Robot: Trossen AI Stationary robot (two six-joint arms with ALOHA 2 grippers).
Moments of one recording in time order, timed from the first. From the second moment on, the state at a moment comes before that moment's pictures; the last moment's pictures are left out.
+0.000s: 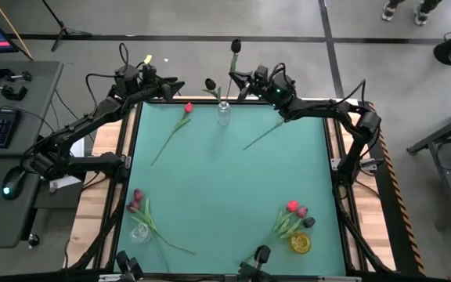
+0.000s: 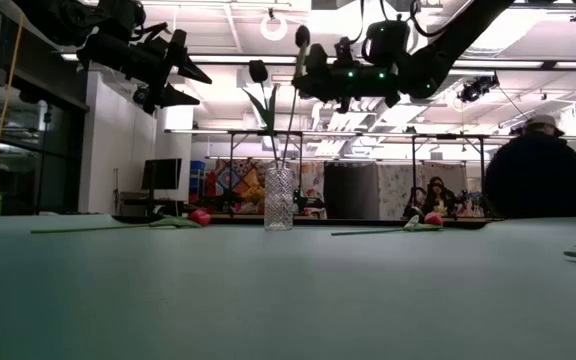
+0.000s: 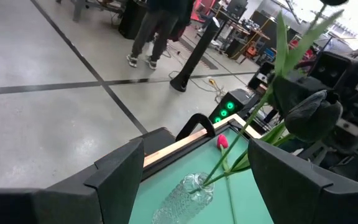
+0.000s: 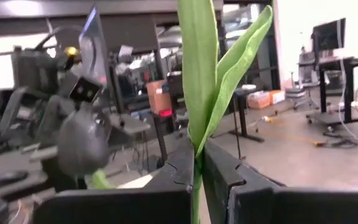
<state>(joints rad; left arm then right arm) 0.99 1.12 0.78 0.13 0.38 -0.39 -0.59 1.79 1.11 0.87 -0.12 0.18</state>
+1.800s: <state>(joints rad) 0.87 0.98 0.78 -0.23 0.59 -0.20 -0.22 1.11 0.97 -0.98 -0.19 0.73</state>
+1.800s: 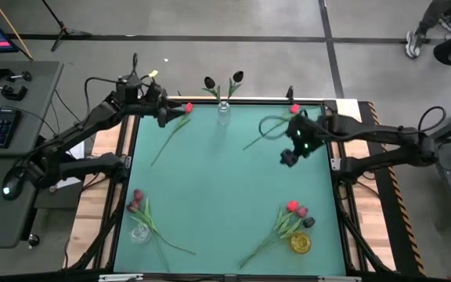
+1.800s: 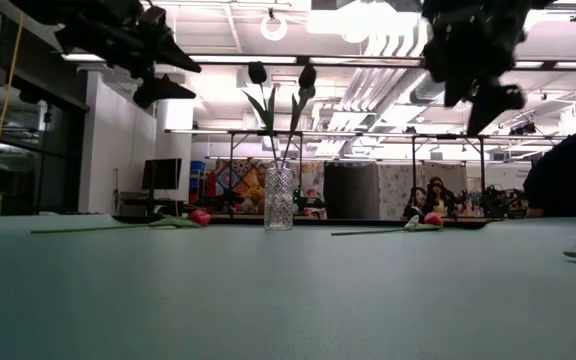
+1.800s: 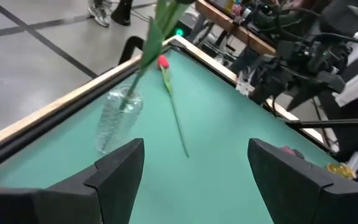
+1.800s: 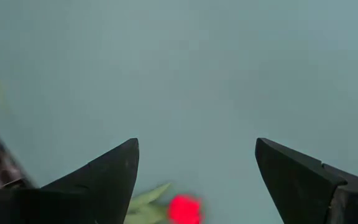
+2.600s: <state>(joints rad) 0.40 0.99 0.78 -0.23 0.21 -0.47 0.74 1.19 0.97 -1.19 -0.16 1.85</state>
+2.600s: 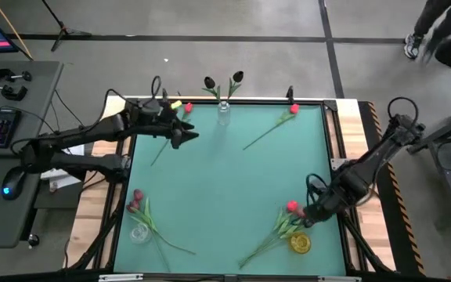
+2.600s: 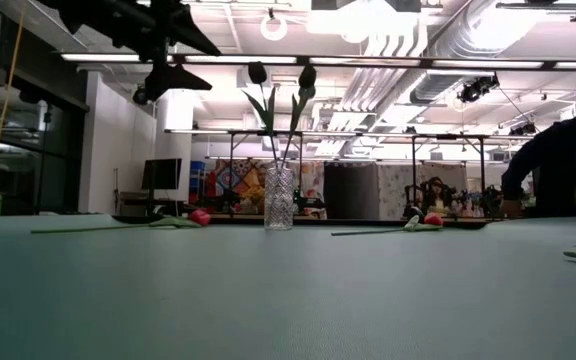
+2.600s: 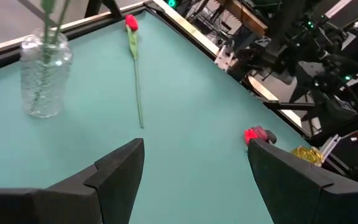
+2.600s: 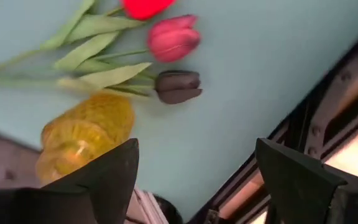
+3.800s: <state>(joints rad) 0.34 0.99 0.78 -0.23 0.17 -0.49 0.76 1.66 0.97 -1.11 -0.06 2.28</state>
